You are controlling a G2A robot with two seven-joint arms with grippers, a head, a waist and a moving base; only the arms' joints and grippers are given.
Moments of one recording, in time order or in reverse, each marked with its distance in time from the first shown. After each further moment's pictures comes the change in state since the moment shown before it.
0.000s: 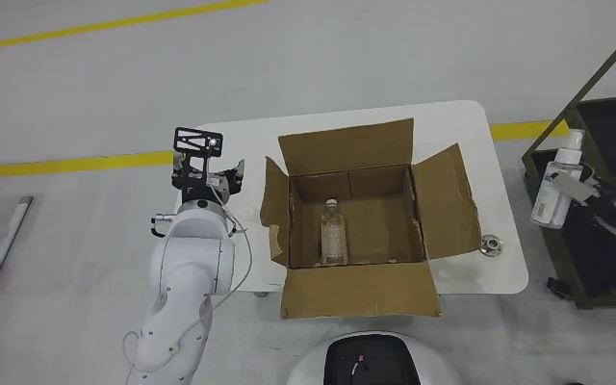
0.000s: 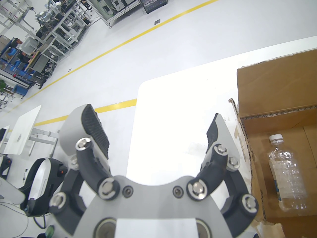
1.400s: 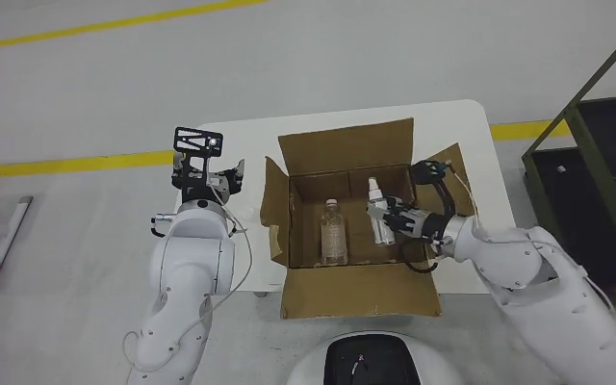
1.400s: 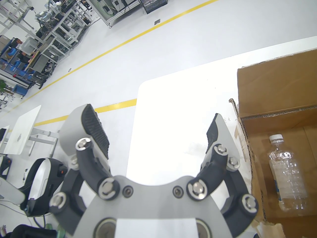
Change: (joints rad) left arm 0.000 0.000 0.000 0.000 0.000 0.000 0.000; right arm 0.380 -0.022 -0.873 0.165 -0.565 0.559 -0.180
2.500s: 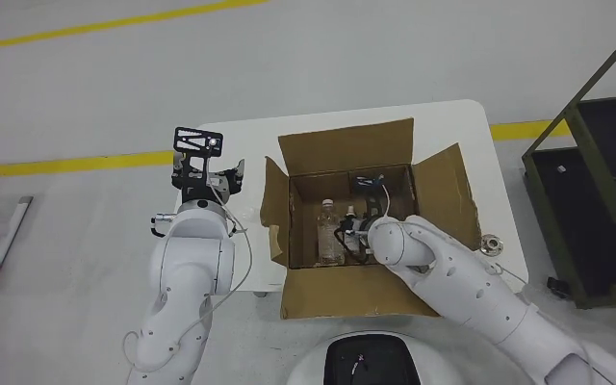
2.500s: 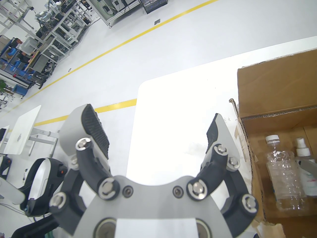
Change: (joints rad) left arm 0.000 0.000 0.000 0.000 0.000 0.000 0.000; right arm 0.383 -0.178 -0.488 0.476 -0.092 0.493 -0.137
